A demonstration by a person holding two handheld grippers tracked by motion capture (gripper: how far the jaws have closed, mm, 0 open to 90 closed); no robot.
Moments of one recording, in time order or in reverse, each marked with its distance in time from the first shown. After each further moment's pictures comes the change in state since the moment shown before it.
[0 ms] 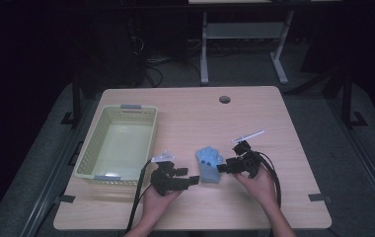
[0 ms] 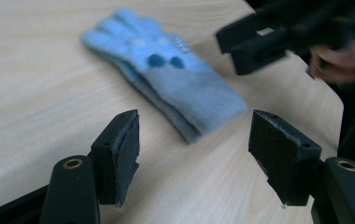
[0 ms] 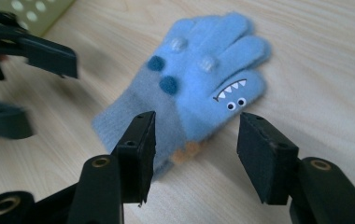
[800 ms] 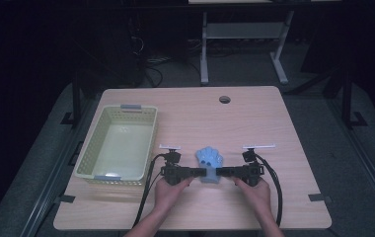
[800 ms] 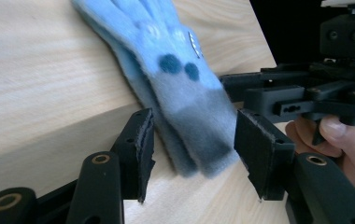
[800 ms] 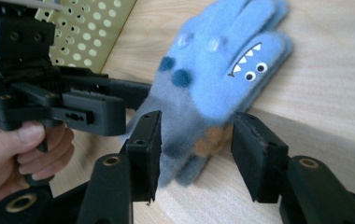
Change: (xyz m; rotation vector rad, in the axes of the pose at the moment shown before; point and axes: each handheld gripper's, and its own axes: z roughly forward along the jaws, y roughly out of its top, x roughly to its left) left arm 0.014 0.013 0.033 0.073 -0.086 -0.284; right arm -0.020 -0.036 0.016 -0.118 0.237 0.328
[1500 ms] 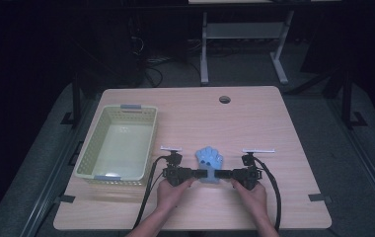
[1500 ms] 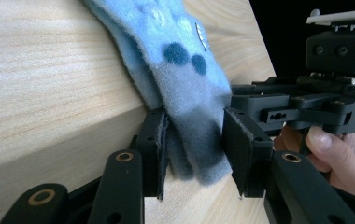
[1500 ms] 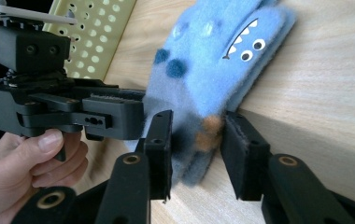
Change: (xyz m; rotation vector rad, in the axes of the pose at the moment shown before) left arm 0.008 -0.003 0.008 0.003 -0.027 -0.050; right arm -0.006 -0.011 0.010 -0.029 0.045 0.080
